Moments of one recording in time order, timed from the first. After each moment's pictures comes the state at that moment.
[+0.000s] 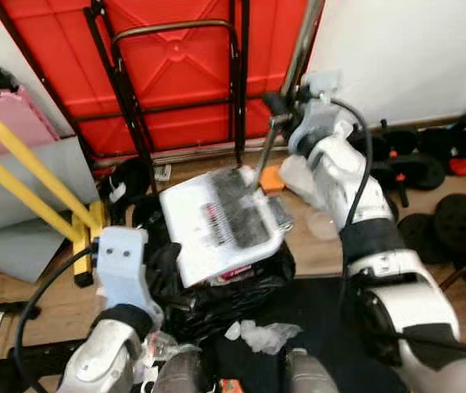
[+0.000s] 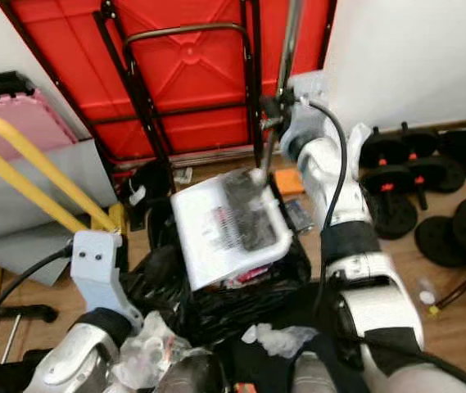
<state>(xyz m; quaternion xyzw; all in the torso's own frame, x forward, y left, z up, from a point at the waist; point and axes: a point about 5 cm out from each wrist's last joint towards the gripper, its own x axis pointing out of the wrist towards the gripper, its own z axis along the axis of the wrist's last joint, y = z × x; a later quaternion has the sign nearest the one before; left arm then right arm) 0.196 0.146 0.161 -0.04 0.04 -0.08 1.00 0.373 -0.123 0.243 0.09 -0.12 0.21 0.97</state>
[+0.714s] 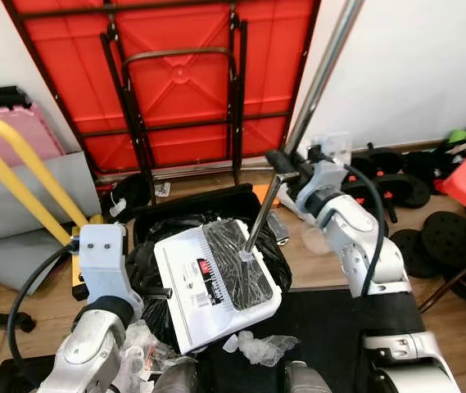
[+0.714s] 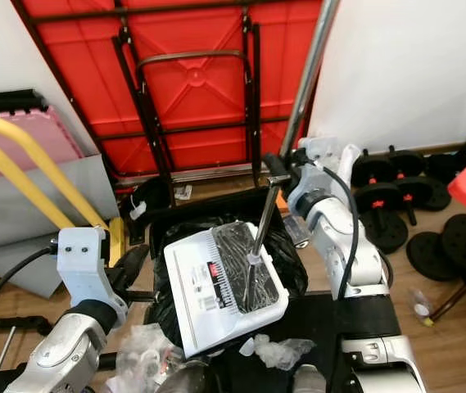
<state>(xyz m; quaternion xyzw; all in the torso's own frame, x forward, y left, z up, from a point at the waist) 0.213 0.166 0.150 -0.03 0.06 -0.02 1.00 0.339 -0.134 0.203 0.08 -0.06 0.18 0.98</state>
